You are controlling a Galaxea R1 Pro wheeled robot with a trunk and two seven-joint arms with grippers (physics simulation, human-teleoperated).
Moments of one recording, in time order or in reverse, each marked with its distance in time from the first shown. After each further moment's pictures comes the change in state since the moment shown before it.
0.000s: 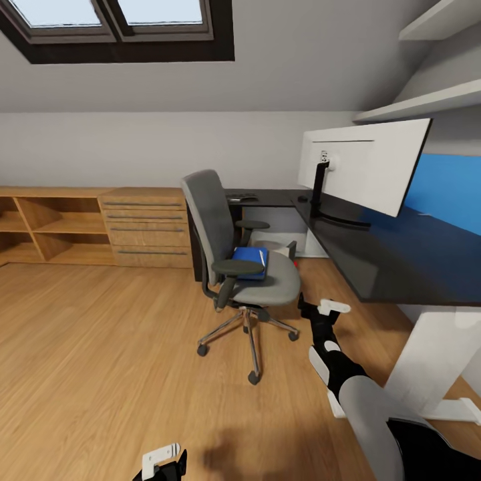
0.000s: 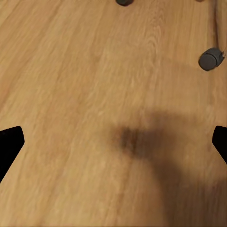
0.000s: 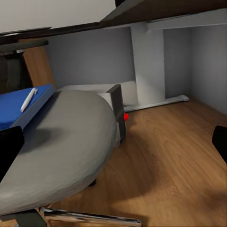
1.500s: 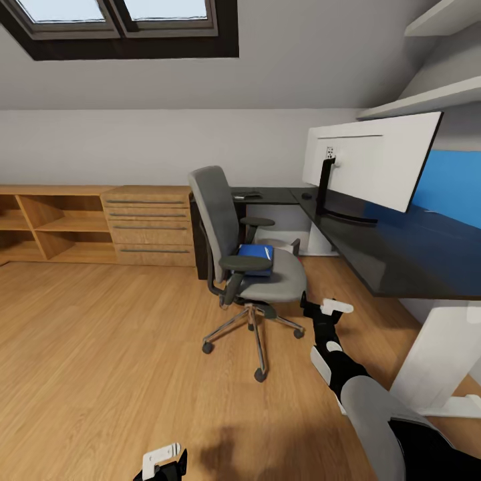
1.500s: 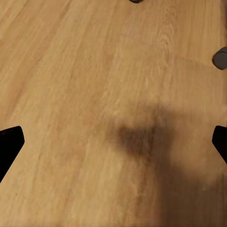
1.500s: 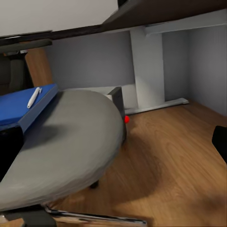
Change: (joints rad) left arm 0.000 -0.002 -0.001 -0.001 0.001 0.001 0.004; right arm 0.000 -0.008 -0.006 0.002 -0.003 -0.032 -0.003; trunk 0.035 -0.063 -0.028
